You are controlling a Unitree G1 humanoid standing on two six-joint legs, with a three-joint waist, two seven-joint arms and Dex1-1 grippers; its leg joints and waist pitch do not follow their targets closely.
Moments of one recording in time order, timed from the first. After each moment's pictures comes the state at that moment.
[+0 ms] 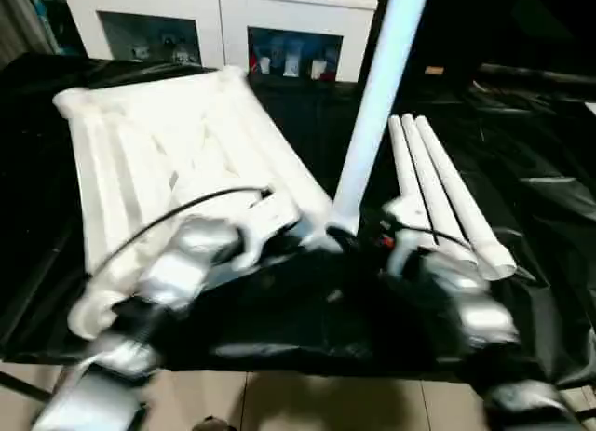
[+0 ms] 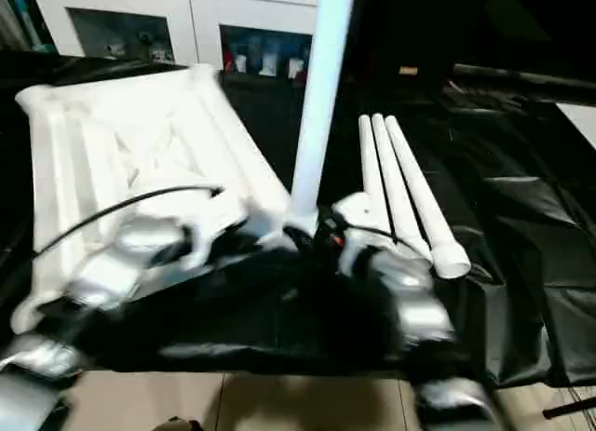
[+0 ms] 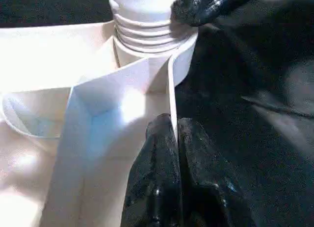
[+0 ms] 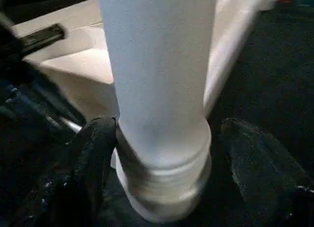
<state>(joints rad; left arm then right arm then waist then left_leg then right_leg) -0.55 0.38 -0.30 0.37 0.04 0.25 -1.07 -0.40 -0.25 0.07 0.51 0.25 0.01 0.85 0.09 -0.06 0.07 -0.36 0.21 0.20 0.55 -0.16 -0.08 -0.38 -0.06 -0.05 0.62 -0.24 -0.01</state>
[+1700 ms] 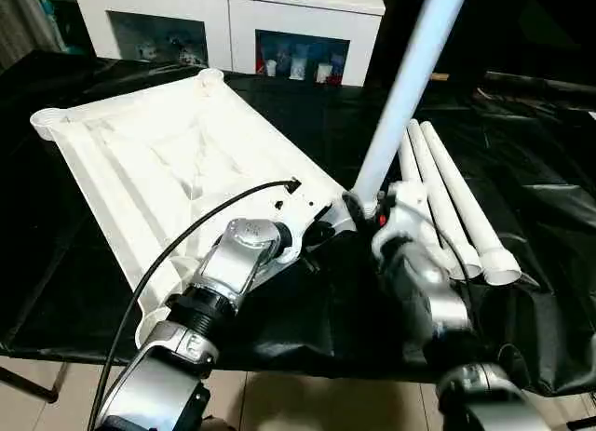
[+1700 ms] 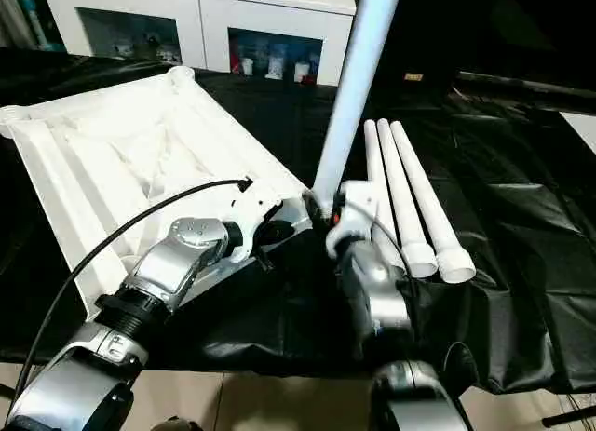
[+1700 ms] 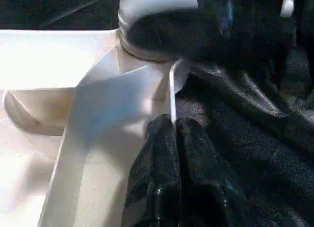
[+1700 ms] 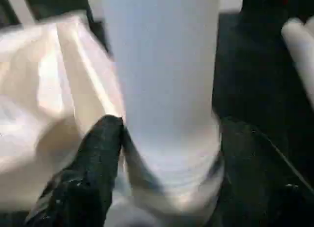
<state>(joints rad) -0.68 0.07 -0.24 0.59 0.09 0.37 -0.64 -0.49 -0.02 -0.06 0.73 0.18 -0.10 0.23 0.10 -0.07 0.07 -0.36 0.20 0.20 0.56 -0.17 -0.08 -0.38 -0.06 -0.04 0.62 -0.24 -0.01</state>
